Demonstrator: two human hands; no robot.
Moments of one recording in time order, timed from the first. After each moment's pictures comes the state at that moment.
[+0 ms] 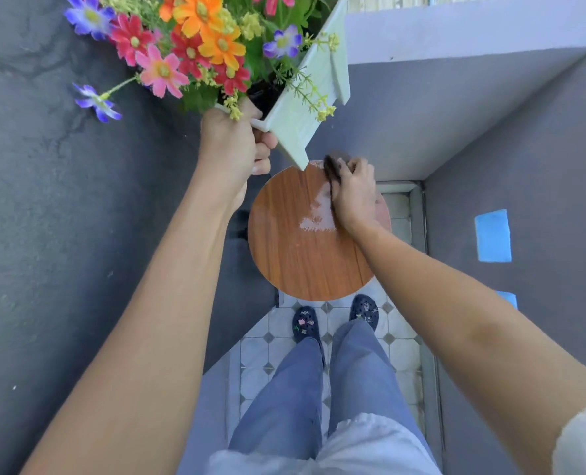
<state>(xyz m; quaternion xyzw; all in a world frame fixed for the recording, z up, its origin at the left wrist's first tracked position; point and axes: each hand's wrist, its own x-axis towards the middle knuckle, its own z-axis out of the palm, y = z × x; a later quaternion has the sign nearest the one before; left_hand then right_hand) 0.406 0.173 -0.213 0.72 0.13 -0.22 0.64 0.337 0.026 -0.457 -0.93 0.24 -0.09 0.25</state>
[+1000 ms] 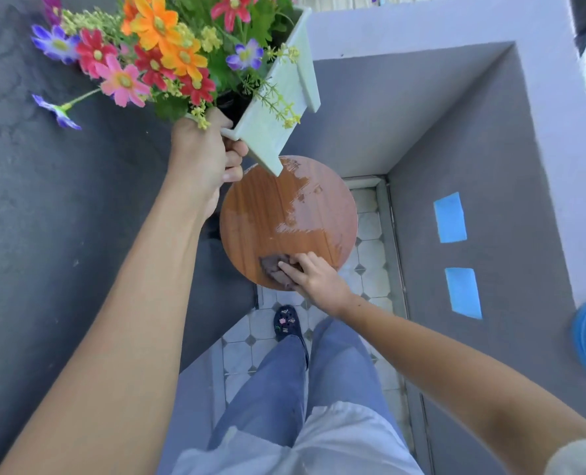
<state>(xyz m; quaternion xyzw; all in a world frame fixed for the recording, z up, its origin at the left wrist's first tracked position) 0.380 0.176 -0.212 0.70 0.11 -0.24 0.66 0.174 0.092 -0.461 -0.97 -0.09 -0.01 0.23</state>
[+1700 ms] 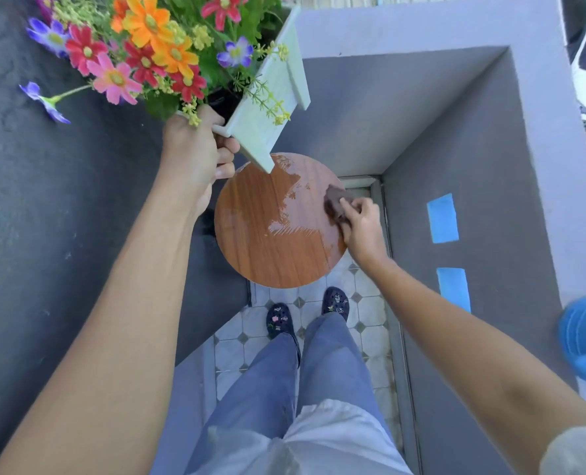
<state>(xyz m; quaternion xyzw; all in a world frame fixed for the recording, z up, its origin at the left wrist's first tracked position) 0.382 0.182 -0.215 0.70 0.11 -0.23 0.67 0.206 -0.005 -0.448 -0.94 0.23 -0.02 0.25</state>
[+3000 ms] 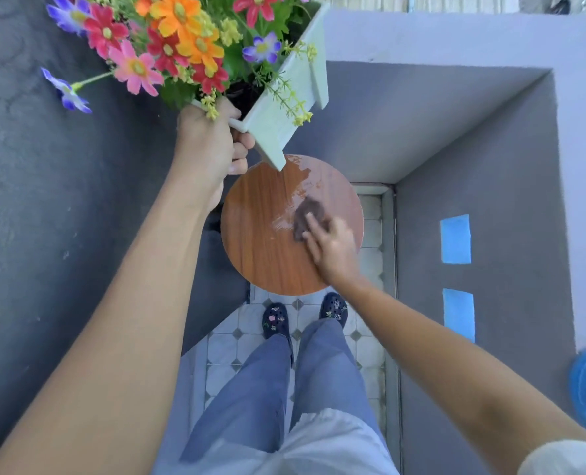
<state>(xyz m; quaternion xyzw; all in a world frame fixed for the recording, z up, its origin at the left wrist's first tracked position) 0.395 0.181 -0.223 0.71 0.14 -0.21 0.66 0.229 0.052 -0.471 -0.96 0.11 -0.09 0.23</state>
